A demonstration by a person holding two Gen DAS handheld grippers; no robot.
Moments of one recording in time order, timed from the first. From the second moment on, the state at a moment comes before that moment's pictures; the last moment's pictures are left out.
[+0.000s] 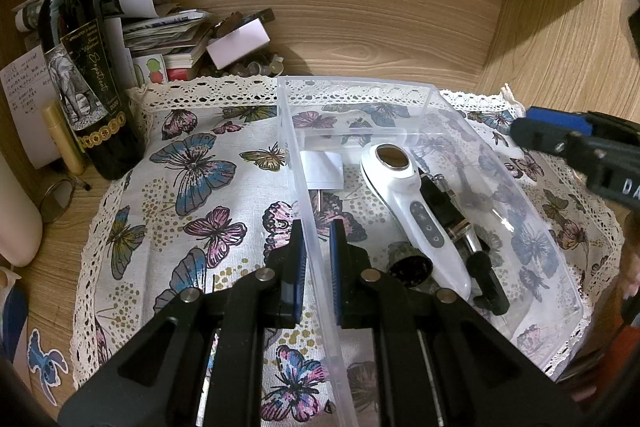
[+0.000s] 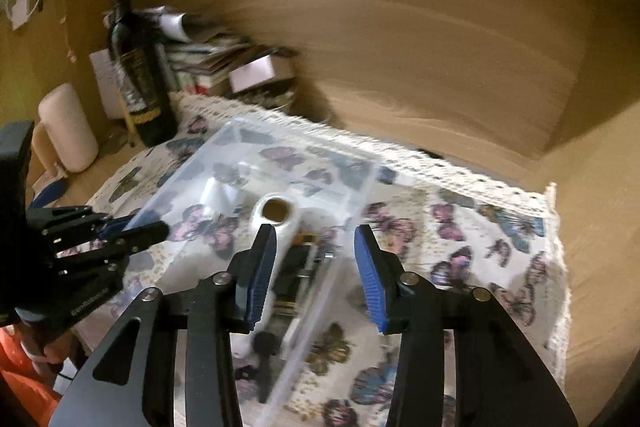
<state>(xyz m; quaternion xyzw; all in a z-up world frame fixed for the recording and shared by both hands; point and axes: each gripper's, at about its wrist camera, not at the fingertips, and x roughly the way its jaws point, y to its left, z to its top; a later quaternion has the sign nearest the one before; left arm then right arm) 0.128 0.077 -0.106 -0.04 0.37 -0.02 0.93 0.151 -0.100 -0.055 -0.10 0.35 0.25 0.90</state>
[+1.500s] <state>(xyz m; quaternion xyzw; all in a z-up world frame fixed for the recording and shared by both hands) 0.127 0.077 -0.106 -0.04 0.37 -0.01 0.93 0.186 -0.141 -0.133 -0.07 0.45 0.20 0.87</state>
